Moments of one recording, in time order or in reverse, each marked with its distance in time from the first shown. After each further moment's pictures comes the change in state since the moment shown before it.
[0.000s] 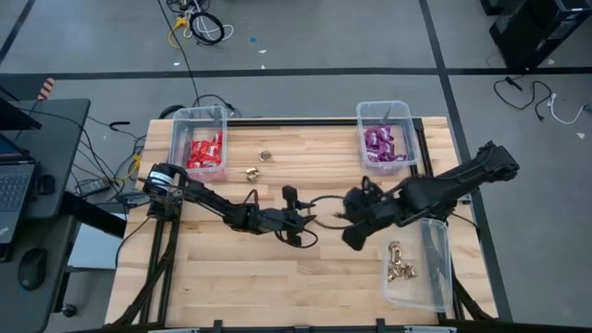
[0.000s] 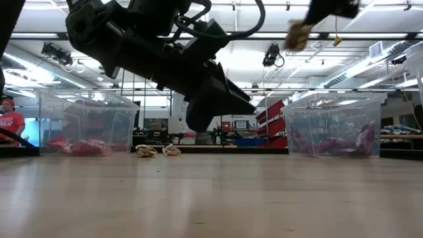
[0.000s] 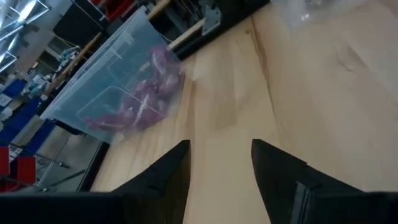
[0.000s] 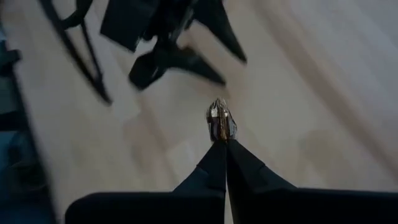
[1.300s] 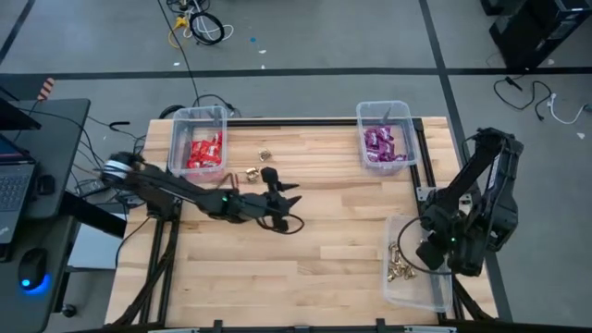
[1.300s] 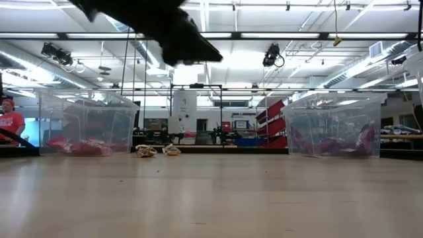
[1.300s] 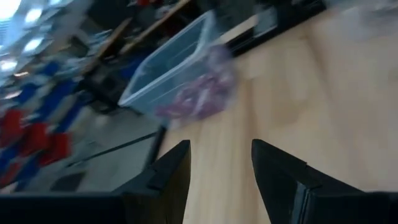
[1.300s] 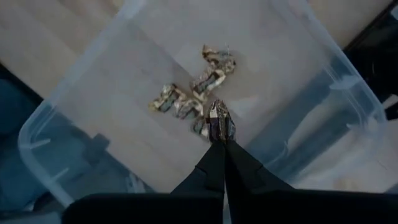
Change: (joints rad) left arm 0.010 -0.384 -0.027 -0.368 -0.111 -0.031; right arm 0.689 -0.260 -0.105 -0.514 -0.224 1.104
